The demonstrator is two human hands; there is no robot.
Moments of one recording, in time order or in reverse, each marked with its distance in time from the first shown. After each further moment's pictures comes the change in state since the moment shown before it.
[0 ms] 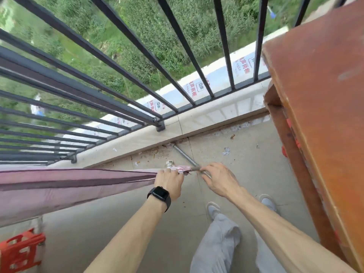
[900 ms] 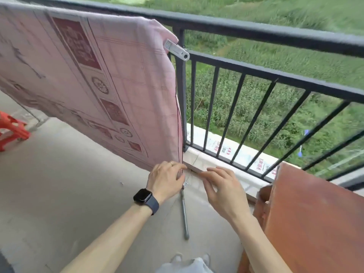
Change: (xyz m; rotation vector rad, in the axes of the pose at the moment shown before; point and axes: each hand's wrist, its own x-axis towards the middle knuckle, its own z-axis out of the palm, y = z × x) left_hand -0.299 -0.012 -0.078 -0.988 0.782 -0.634; right_hand -0.194 -0.244 -0.167 -0.438 0.223 -0.654
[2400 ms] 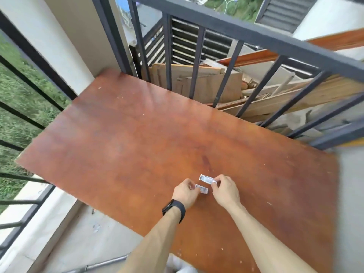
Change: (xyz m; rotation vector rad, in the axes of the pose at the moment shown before) left_hand -0.304 0.365 0.312 0.016 -1.282 0.766; right_hand -0.534 0.144 0.010 0.236 0.610 1.952
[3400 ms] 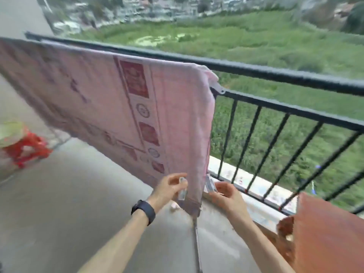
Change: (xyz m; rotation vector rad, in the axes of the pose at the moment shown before) left_hand -0.522 -0.326 -0.166 -1.207 1.458 -0.225; right_hand -0.450 -0.346 0.147 -0.020 -1.274 -1.096
